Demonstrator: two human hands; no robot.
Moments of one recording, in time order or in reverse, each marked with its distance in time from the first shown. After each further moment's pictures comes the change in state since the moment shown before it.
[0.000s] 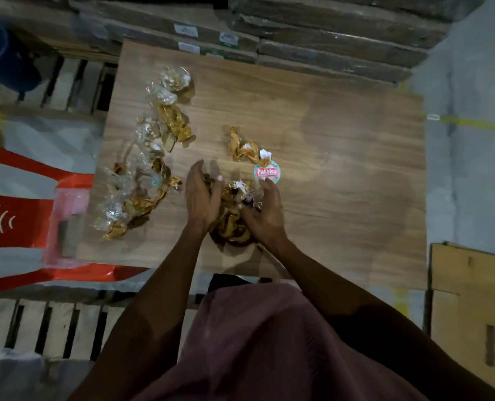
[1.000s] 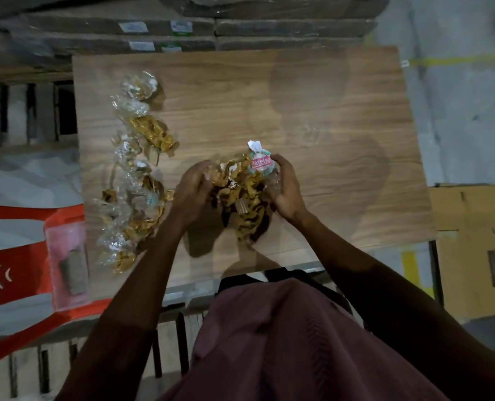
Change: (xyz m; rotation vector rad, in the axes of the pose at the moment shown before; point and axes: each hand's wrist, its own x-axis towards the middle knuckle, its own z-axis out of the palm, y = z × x) left_hand 0.062 -0.033 -0.034 -0.005 -0.495 0.263; right_hand 0.032 0.014 -0.021 0.160 0.124 0.127
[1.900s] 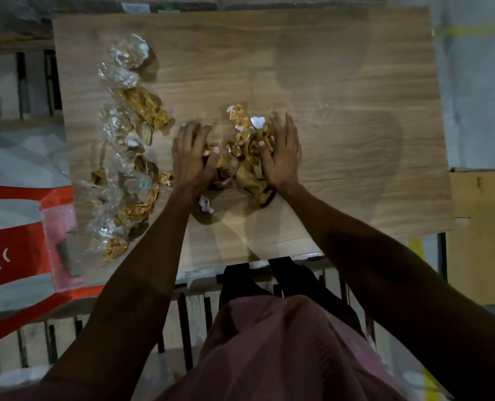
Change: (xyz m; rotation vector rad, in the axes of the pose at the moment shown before) left_hand 0.037 -0.007 0.018 0.445 0.252 0.124; right_hand 0.043 0.012 0.037 -0.299 0.145 -0.006
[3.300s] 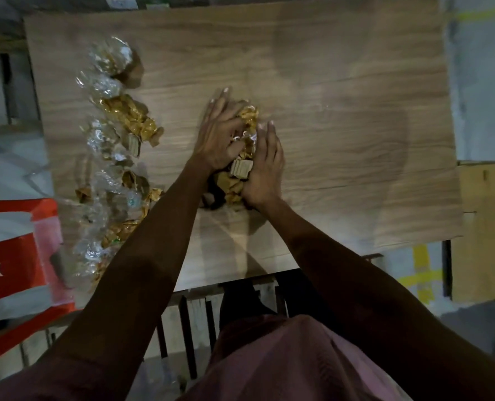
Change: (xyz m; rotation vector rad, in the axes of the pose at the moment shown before) left_hand 0.090 0.037 0.030 -0.069 -0.278 0.329; right_hand -0.009 -0.019 0.027 -0.084 0.000 -0.127
